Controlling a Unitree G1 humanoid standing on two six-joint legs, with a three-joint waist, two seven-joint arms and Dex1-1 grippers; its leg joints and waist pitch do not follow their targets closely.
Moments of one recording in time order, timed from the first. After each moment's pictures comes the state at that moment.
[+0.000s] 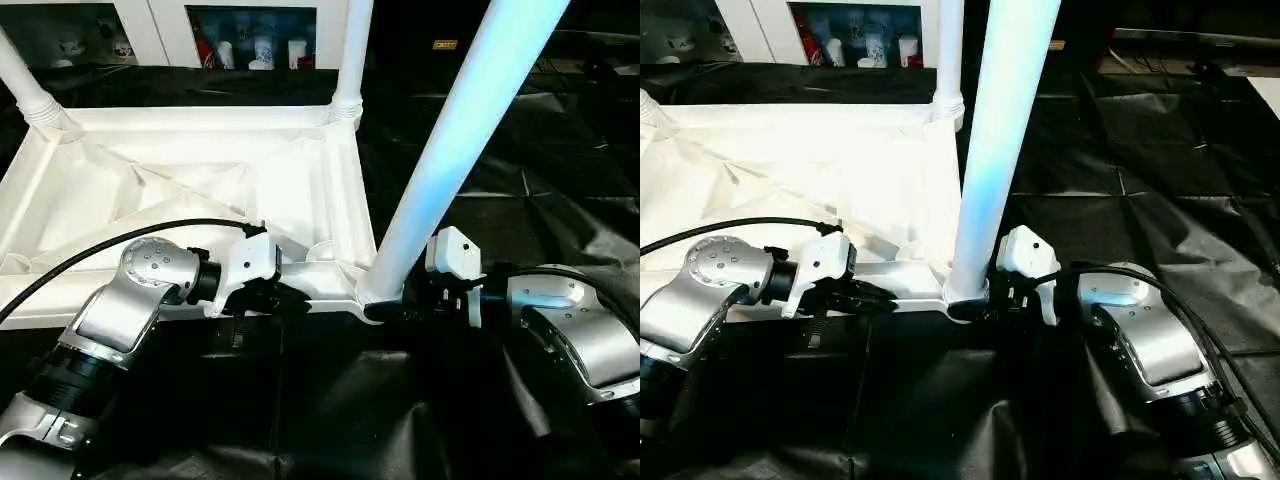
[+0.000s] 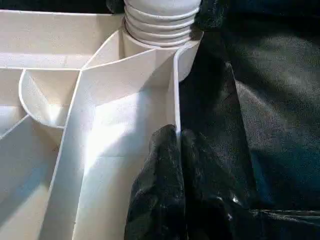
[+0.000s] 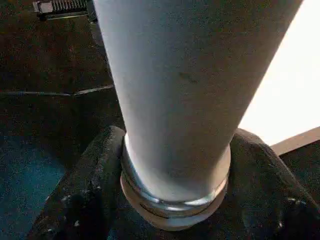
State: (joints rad) left arm -0.49 0.58 -0.29 0.13 -0.11 0.22 -1.28; right arm -0.36 -0.56 0.21 -0.03 0.24 0.30 1.07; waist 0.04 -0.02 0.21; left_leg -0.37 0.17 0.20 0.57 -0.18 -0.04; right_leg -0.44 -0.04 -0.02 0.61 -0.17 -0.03
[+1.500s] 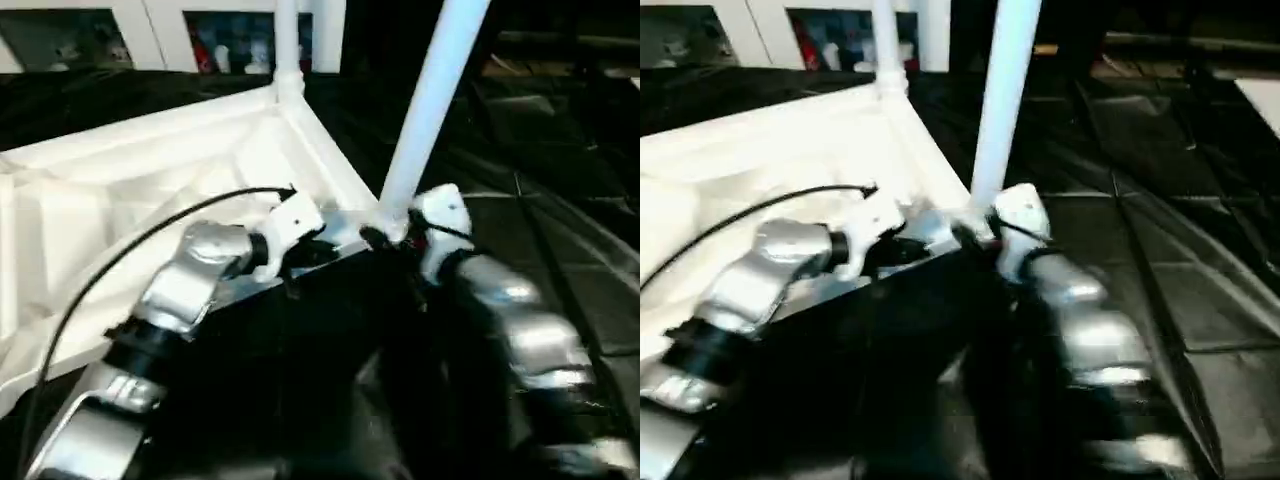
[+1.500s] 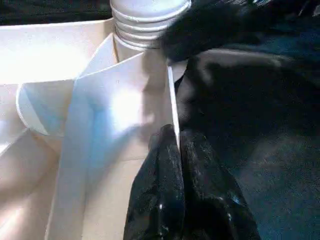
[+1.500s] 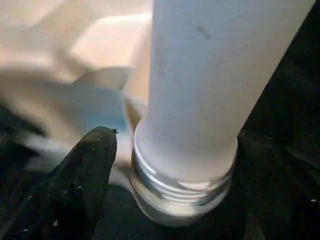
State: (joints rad) left arm -0.61 0.39 -0.29 0.23 0.00 0.37 -1.01; right arm -0.39 -0.36 0.13 -0.01 0.13 0.43 0.60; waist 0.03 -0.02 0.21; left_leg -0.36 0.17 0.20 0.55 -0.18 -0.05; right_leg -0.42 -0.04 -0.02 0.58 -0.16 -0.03
